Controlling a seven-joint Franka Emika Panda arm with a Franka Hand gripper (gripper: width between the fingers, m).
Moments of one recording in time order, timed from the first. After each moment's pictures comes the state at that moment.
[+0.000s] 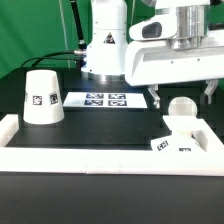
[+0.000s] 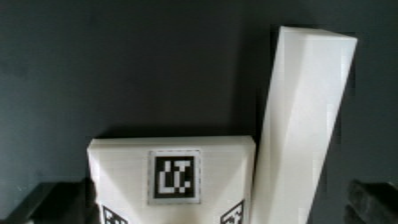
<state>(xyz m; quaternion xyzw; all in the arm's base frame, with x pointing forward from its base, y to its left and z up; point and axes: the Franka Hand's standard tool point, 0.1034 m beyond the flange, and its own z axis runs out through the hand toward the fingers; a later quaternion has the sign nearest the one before) 0.547 0.113 0.068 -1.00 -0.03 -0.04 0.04</state>
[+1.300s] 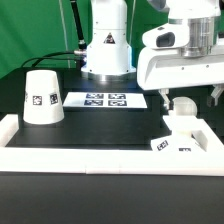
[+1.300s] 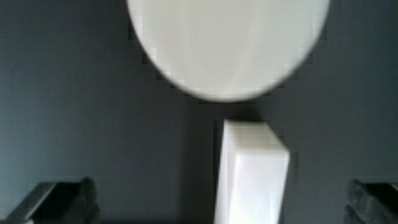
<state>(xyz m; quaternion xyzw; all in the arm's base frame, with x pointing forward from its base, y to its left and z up) 0.500 0.140 0.051 -1.00 -0.04 0.05 0.03</state>
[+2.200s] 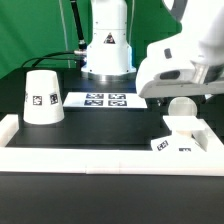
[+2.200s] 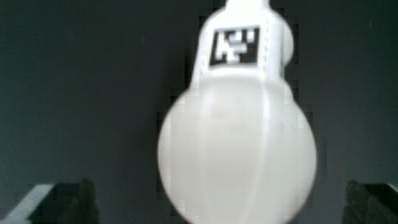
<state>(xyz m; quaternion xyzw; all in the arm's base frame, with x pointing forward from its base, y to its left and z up) 0.478 0.132 0.046 -0.94 -0.04 0.34 0.02</state>
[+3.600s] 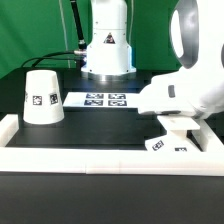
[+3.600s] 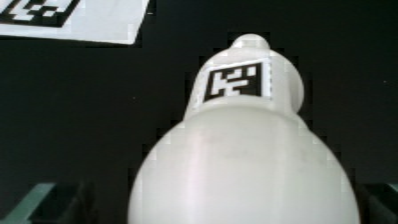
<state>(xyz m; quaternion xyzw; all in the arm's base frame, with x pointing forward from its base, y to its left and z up) 0.460 0.136 0.018 -0.88 -0.03 0.47 0.00</state>
